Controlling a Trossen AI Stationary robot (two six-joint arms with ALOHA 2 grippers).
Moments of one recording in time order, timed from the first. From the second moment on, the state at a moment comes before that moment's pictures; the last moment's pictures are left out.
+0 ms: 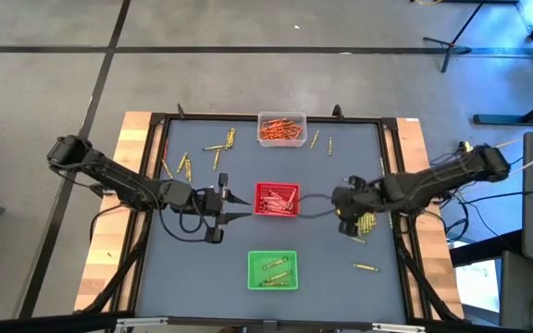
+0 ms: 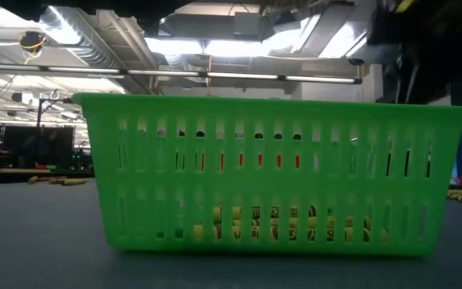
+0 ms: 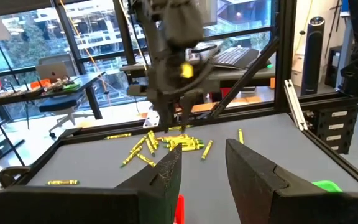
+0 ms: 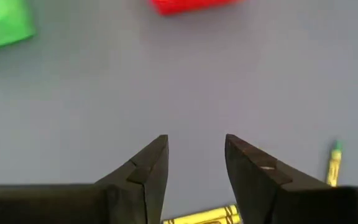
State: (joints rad) left arm -0.28 1.23 0.55 0.64 -0.28 0.11; right arm 0.29 1.18 0.86 -0.88 0.17 0.50
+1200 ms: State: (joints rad) left arm -0.28 1.23 0.55 0.64 -0.28 0.11; right arm -0.01 1.57 0.77 -0.86 0.19 -0.16
